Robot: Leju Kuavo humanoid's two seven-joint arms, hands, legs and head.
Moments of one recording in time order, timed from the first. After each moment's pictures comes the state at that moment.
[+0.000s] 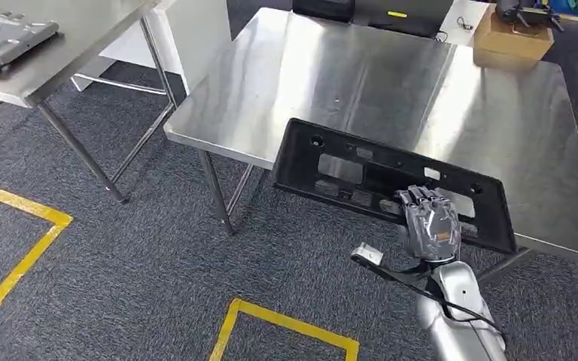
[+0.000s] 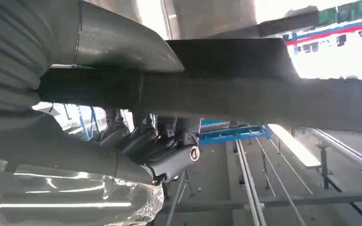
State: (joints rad) left arm -0.09 -0.16 -1.22 -0.14 1.46 0.32 -0.30; right arm -0.27 -0.12 0.21 -1.27 1.32 -0.64 -0.20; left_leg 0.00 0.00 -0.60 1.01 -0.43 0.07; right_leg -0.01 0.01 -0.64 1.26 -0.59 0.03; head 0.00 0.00
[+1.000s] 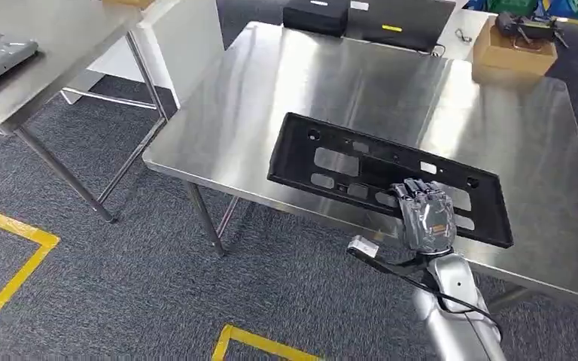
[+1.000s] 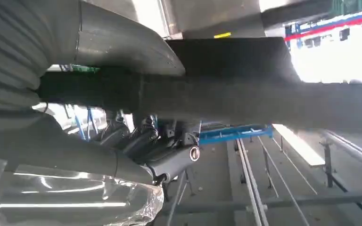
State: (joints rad) left arm -0.09 -0.16 -1.22 -0.14 1.47 0.33 -0.30; right arm -0.31 -0.11 0.22 -1.24 1.34 -0.64 -0.18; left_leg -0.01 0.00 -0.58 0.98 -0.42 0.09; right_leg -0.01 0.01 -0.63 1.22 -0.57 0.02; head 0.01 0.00
